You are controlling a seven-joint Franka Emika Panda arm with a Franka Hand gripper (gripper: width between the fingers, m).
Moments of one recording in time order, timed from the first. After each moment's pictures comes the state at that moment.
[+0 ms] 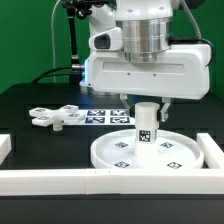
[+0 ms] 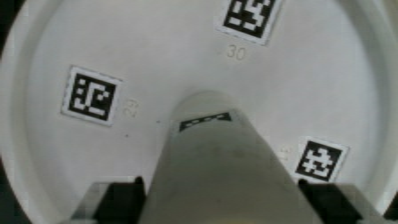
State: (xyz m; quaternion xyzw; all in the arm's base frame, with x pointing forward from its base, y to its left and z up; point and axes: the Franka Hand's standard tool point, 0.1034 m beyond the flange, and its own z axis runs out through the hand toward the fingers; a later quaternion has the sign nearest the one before) arm 0.553 0.037 0.071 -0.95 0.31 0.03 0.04
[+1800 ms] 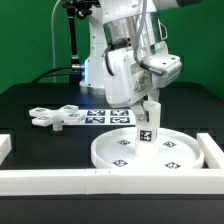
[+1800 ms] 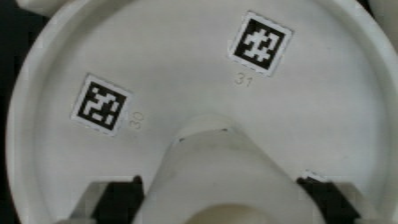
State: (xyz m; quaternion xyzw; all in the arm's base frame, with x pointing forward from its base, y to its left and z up) arm 0.563 0.038 0.074 -0.48 0.87 0.06 0.10
